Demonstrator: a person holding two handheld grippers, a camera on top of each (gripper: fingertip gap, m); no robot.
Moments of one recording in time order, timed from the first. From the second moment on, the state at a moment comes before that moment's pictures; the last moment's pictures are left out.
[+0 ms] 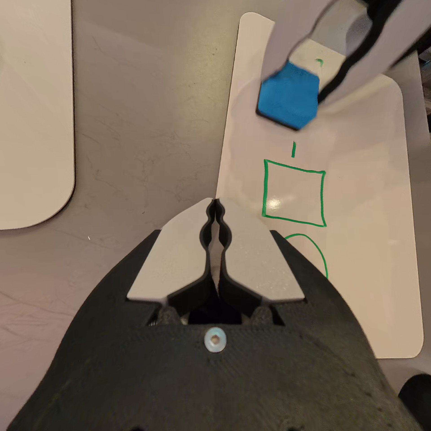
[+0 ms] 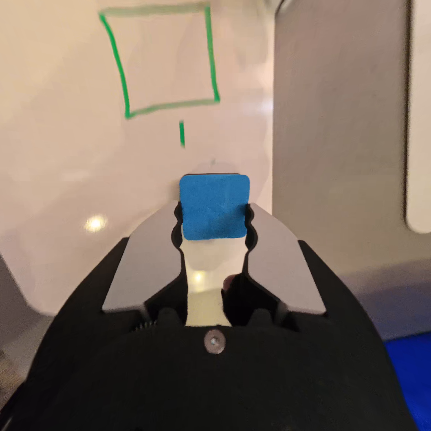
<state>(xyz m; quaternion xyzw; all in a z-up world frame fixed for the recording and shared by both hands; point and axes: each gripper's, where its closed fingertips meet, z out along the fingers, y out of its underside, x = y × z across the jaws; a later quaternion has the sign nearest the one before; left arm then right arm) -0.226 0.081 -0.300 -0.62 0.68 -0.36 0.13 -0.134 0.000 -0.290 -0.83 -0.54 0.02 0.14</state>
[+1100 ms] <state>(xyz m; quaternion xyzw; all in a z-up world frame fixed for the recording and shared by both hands) -0.225 0.082 -0.300 -0.63 0.68 -0.36 0.13 -0.091 -0.037 -0.290 -0.85 -0.50 0.00 0.13</state>
